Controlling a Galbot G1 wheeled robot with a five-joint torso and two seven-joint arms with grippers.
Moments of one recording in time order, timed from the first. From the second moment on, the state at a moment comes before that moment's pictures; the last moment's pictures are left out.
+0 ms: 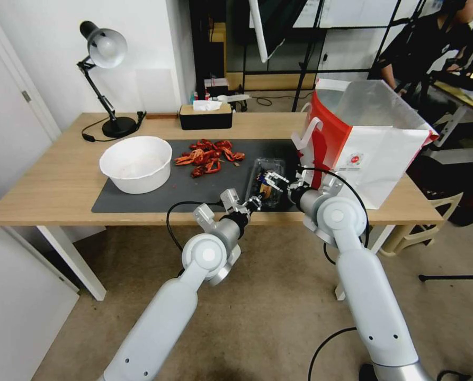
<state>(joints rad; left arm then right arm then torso) 0.90 -1.38 0.00 -1.76 -1.34 0.21 -0.38 -0.82 1.39 0.36 1.78 1.15 -0.70 0.51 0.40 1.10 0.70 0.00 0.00</state>
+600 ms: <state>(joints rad) 0.90 -1.38 0.00 -1.78 -1.34 0.21 -0.39 -0.79 1.39 0.35 1.75 1.20 -0.73 0.57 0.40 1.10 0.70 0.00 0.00</state>
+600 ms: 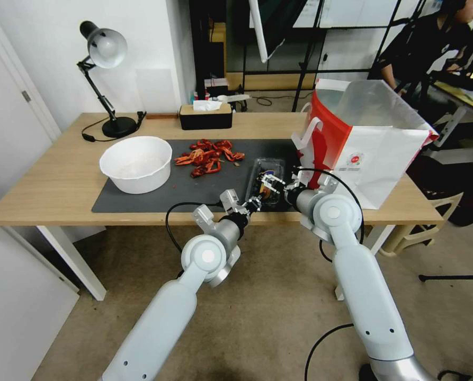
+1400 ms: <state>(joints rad) 0.90 -1.38 0.00 -1.80 -1.35 0.20 -0.39 -0.81 1.41 0.34 1.74 1.23 -0.73 0.59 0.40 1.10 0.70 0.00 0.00</state>
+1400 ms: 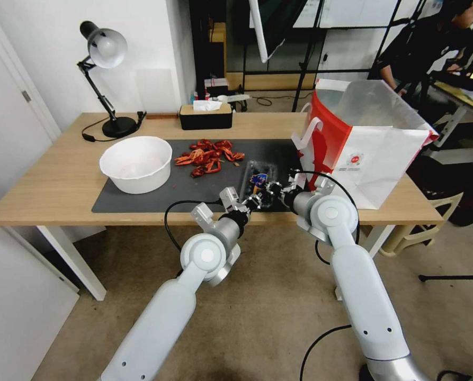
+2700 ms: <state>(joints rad) 1.23 -1.23 -0.18 -1.97 -0.85 0.06 -0.19 -0.83 1.37 0.37 1.87 1.31 -0.69 0.52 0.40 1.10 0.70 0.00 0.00</state>
